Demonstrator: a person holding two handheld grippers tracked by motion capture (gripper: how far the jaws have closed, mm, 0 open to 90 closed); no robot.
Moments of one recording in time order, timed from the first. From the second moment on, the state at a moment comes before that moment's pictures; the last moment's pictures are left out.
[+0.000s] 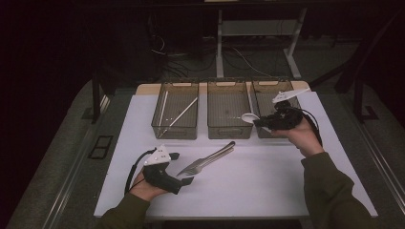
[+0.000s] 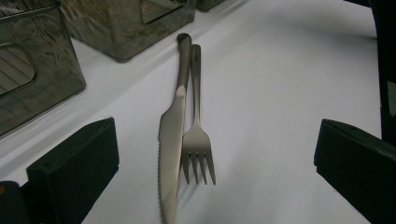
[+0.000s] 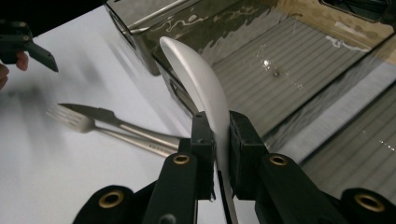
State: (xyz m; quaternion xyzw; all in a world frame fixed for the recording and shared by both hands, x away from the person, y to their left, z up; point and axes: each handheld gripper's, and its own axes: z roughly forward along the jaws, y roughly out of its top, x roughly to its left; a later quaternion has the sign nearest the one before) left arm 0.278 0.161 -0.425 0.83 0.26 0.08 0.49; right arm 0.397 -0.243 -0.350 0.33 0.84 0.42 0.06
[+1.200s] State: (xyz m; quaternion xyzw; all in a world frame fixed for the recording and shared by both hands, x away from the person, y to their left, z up) left arm 0.276 0.159 -0.424 0.83 0.25 0.08 0.49; right arm 0.456 -0.155 -0.362 0.34 0.85 0.40 0.05
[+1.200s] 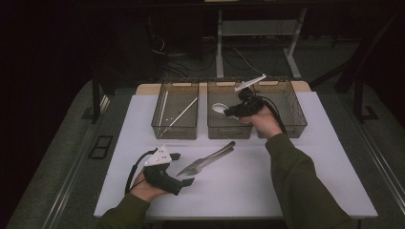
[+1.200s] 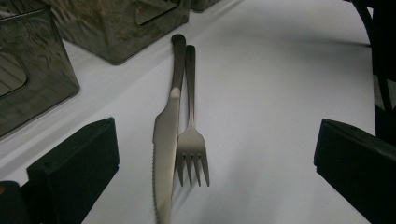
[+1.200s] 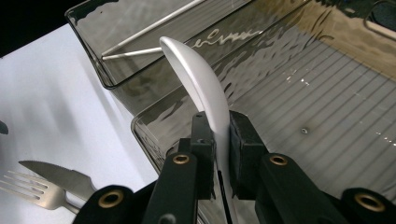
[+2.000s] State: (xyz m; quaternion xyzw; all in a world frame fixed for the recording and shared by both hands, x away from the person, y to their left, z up) left arm 0.277 0.159 -0.424 0.83 0.25 0.08 0.49; right arm 0.458 -0.153 -0.383 0.35 0.86 0.37 0.03
